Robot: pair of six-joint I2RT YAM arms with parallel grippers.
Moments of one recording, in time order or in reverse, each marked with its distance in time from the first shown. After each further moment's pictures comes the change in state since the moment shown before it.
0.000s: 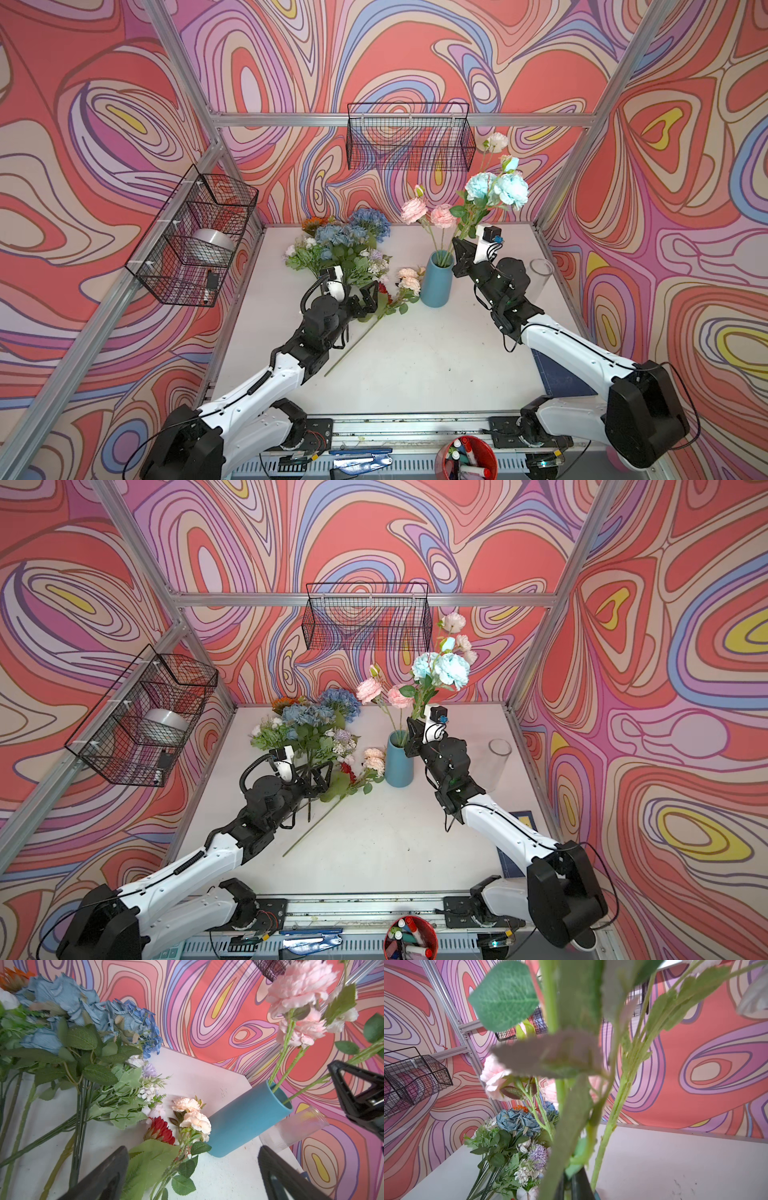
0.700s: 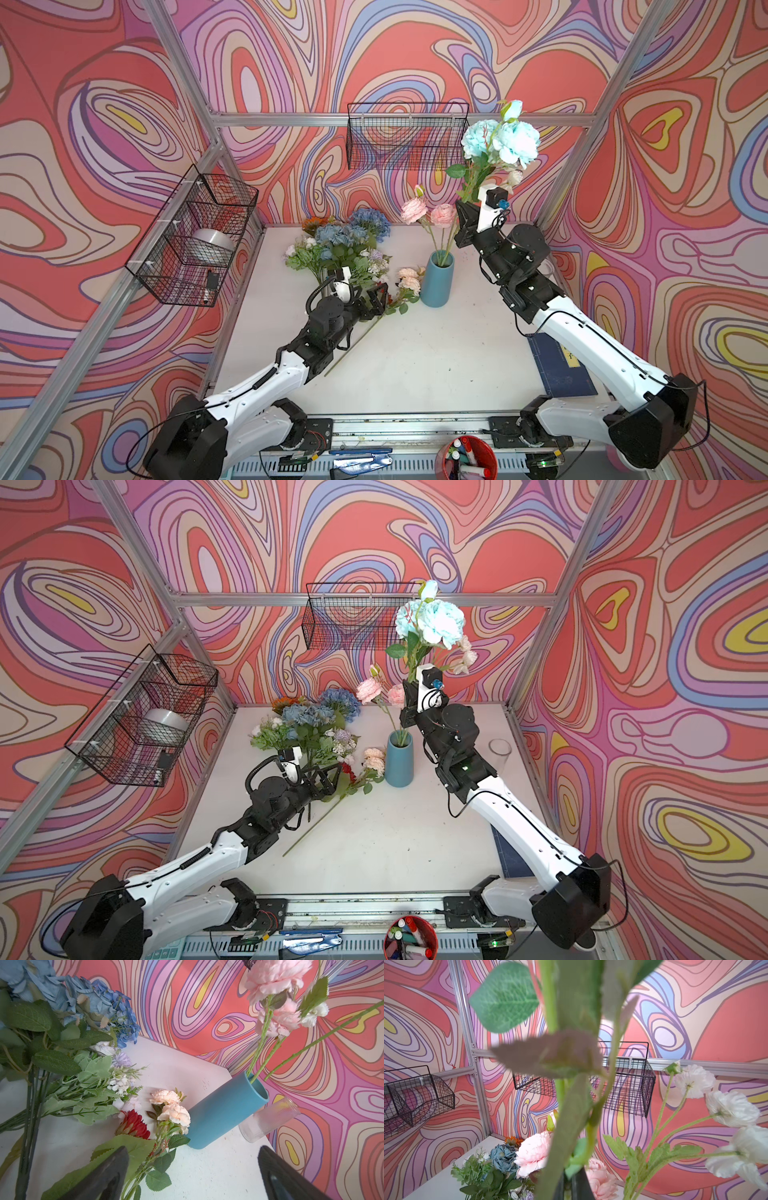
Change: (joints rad) left arm -0.070 0.051 0.000 0.064 0.049 -0.057; right arm 0.069 -0.015 0.396 -0.263 0.068 -0.233
